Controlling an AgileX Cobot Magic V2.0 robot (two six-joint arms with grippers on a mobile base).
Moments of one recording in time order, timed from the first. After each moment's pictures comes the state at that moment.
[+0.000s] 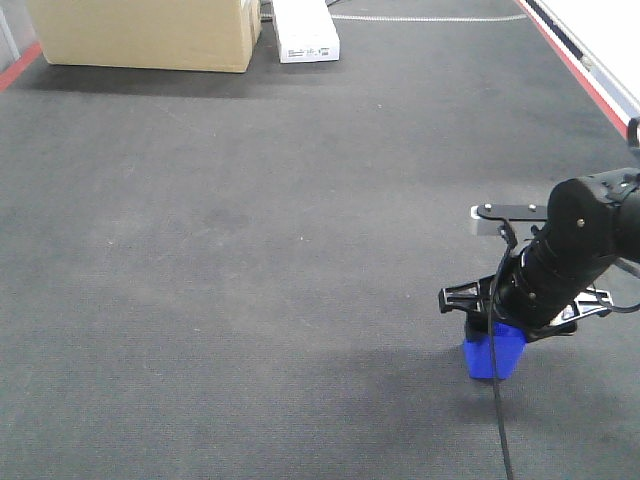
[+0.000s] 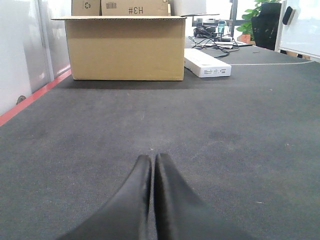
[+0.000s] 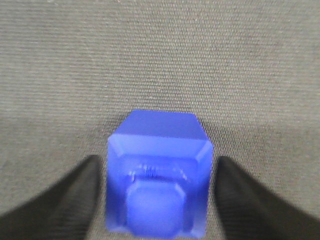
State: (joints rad) left arm -0.01 -0.01 0.03 0.03 0.09 -0.04; right arm 0.23 1.66 -1.04 0.00 0.83 0.20
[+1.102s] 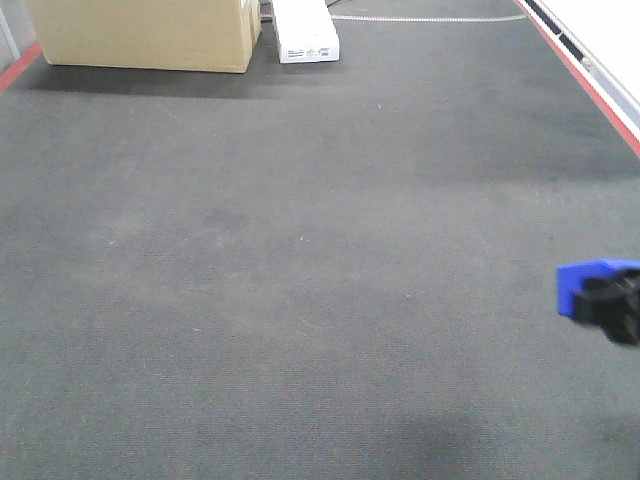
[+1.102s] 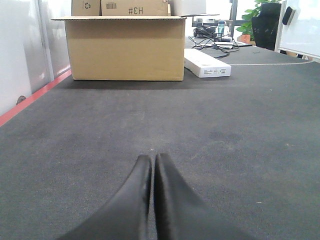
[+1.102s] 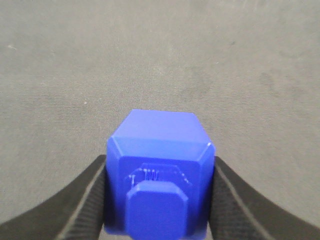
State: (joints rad) left arm -0.01 -0.01 0.03 0.03 0.09 -0.04; right arm 0.23 0.84 -0.69 -0.22 0.64 0.32
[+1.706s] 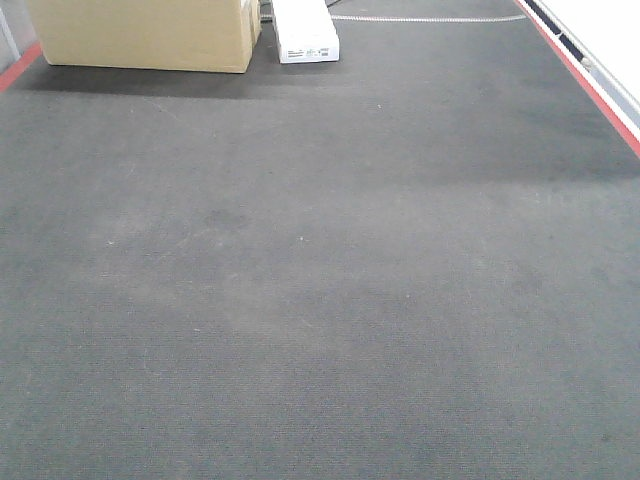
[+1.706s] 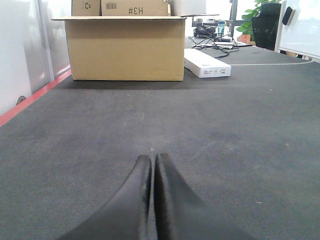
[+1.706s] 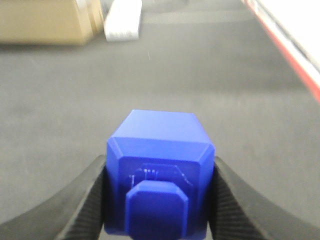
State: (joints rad) left arm -0.01 -0.01 0.03 0.03 0.09 -0.04; right arm 0.23 0.12 -0.38 -0.22 0.55 0.23
